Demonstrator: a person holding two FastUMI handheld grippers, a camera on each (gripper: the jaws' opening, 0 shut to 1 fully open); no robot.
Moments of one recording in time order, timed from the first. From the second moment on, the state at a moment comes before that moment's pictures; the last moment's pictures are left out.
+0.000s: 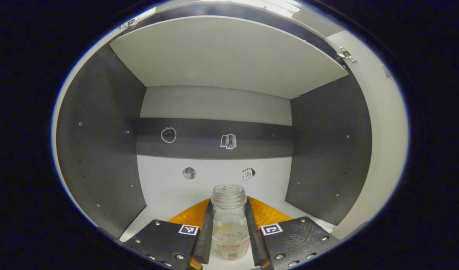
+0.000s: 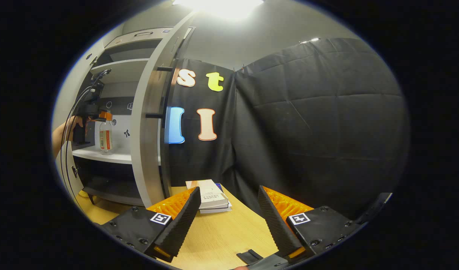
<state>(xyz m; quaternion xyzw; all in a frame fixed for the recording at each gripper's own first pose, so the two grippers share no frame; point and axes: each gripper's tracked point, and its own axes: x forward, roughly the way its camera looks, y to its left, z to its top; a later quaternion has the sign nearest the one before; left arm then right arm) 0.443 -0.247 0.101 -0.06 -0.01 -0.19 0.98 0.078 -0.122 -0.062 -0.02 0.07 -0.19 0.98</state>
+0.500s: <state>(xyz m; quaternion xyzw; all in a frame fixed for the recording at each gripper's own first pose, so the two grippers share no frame) 0.370 -0.210 0.101 -0.06 -0.02 -0.15 0.99 0.051 -0.118 -0.063 -0.01 0.07 -0.15 0.99</state>
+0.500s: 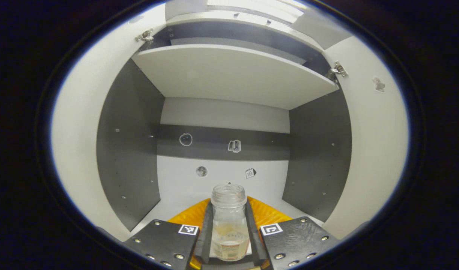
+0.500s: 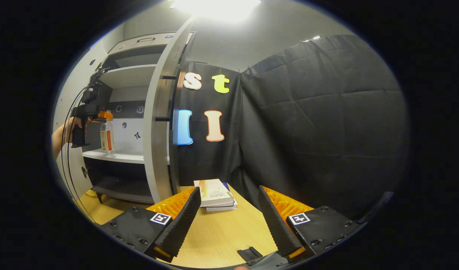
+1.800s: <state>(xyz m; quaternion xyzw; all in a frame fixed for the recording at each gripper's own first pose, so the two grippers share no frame) 0.209 -0.220 -0.010 -0.06 -0.01 -0.15 0.99 -0.009 -0.113 -0.088 -0.03 0.08 -0.04 1.00</state>
